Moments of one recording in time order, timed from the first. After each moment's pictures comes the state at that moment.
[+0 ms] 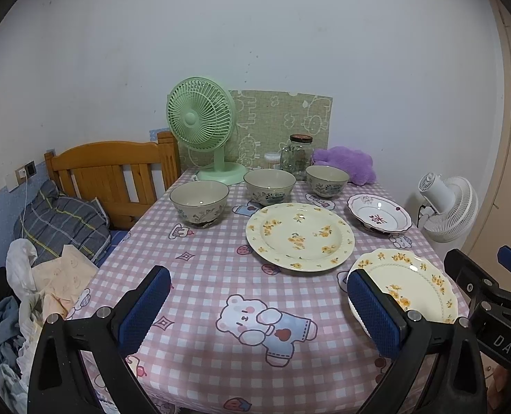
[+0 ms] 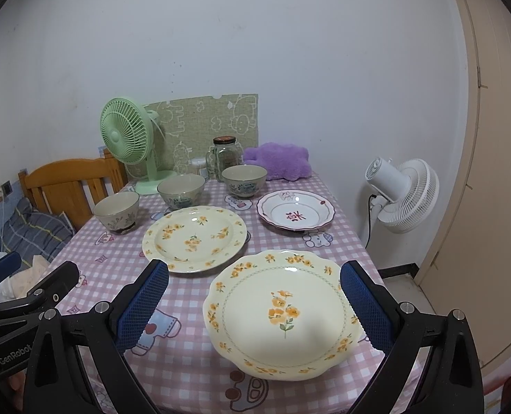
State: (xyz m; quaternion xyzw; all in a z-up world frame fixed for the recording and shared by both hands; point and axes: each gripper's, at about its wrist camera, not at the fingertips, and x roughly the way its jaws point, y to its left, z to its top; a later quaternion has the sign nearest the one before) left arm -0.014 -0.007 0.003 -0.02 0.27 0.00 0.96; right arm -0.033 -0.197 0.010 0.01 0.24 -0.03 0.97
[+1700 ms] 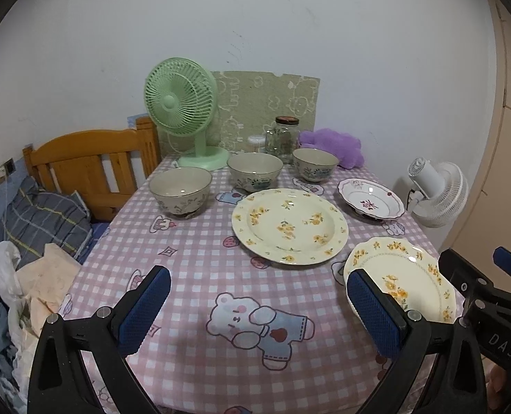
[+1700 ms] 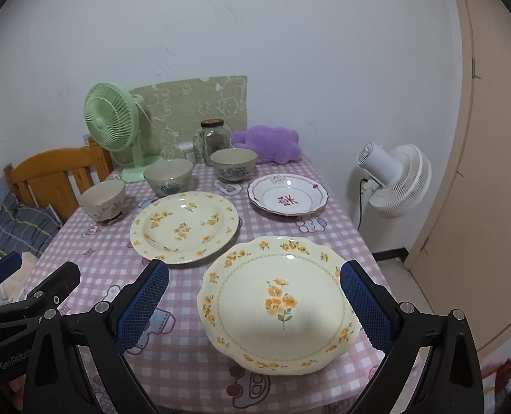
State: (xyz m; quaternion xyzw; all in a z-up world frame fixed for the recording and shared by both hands) left arm 0.019 -0.006 -0.002 -0.01 0.31 -0.05 0.95; right arm -0.012 -0.189 0.003 0.02 0.29 -0.07 0.96
